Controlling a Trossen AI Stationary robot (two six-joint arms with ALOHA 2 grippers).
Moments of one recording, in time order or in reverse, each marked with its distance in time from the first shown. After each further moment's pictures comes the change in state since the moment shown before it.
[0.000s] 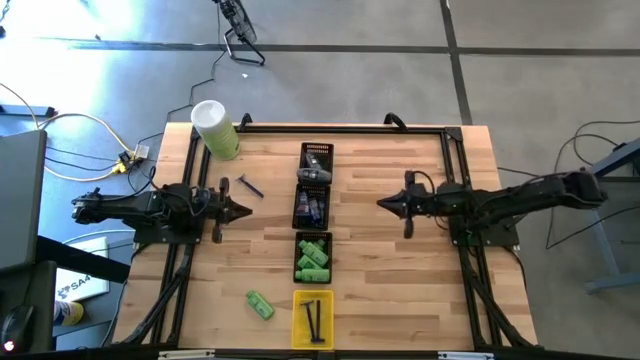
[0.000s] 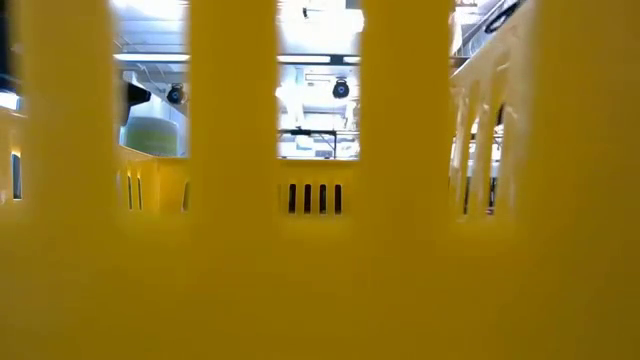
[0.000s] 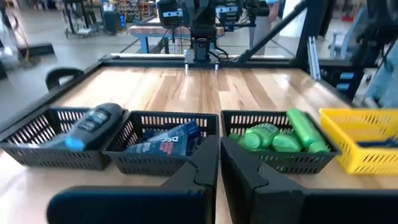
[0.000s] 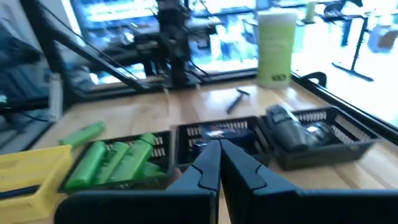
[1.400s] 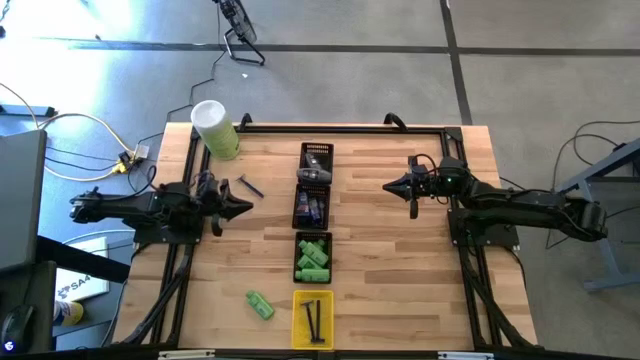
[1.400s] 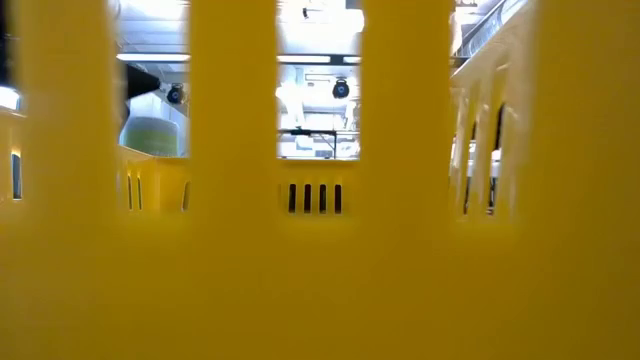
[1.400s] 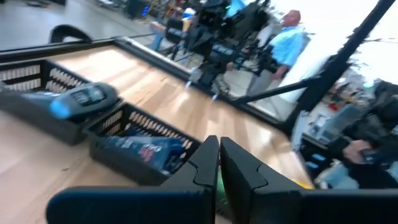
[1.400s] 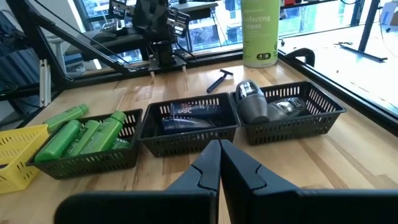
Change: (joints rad) left arm 0.000 0.029 0.000 0.124 -0.069 -0.457; right arm -0.513 -0.009 -0.054 -0.034 -0.536 -0.067
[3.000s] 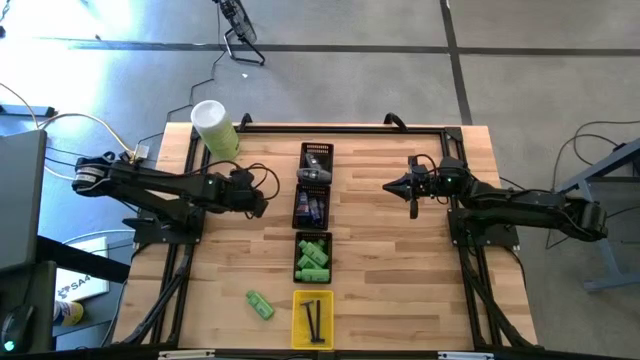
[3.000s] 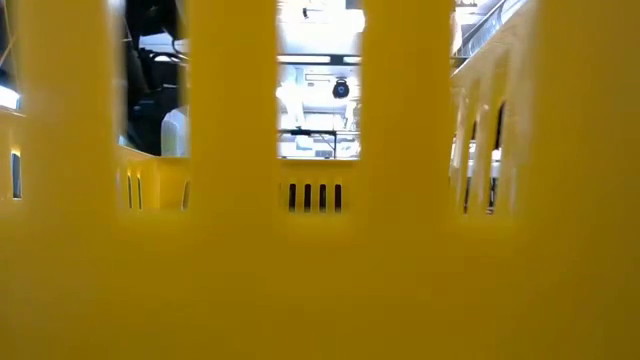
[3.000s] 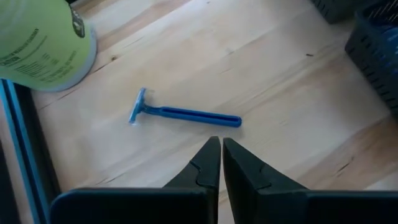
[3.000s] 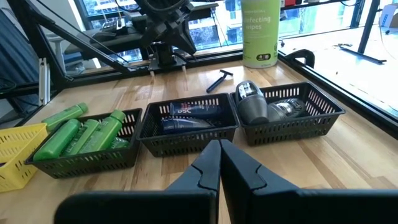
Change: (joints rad) left arm 0.001 1.126 0.698 -0.871 -0.475 -0.553; right arm 0.001 0.000 0.000 0.001 0.001 -0.010
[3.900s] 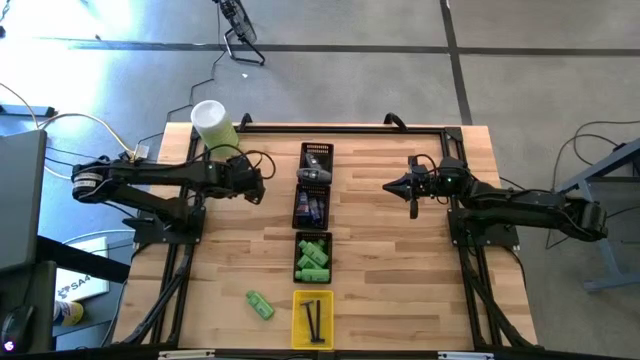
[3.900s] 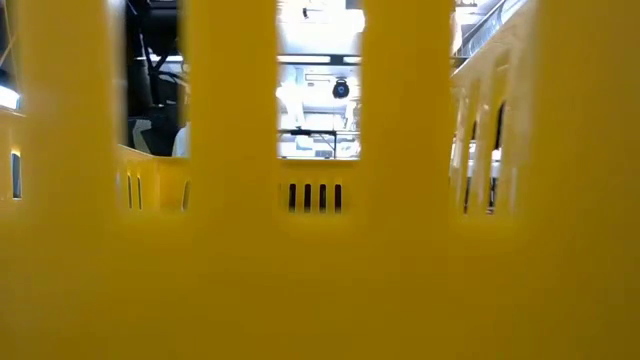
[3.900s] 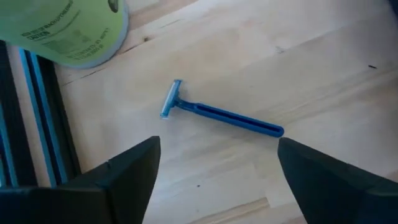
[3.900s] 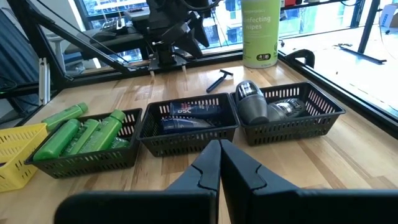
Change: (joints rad) left arm 0.216 0.000 0.000 -0.023 0.099 0.059; right arm 0.000 0.000 0.000 -0.001 0.000 0.000
